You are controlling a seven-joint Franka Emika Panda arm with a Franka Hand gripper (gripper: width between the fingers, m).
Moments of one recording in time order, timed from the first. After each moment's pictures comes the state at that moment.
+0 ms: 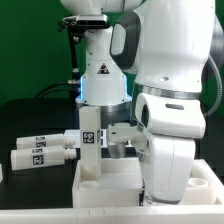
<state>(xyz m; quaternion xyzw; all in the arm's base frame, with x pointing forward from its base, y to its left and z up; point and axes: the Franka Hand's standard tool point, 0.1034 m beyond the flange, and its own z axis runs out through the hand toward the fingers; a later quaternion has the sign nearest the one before) 0.647 0.035 0.027 0.72 0.69 -0.02 0.09</state>
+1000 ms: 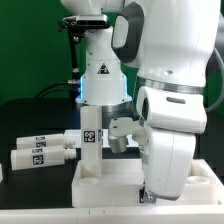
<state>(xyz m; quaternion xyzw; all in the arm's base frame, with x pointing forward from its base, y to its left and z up) 0.653 0.036 0.034 0.73 0.68 -0.03 0.09</state>
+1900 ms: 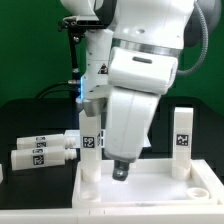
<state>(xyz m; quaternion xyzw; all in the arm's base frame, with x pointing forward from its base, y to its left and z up) 0.645 0.001 0.080 0.81 0.58 -0.04 0.08</state>
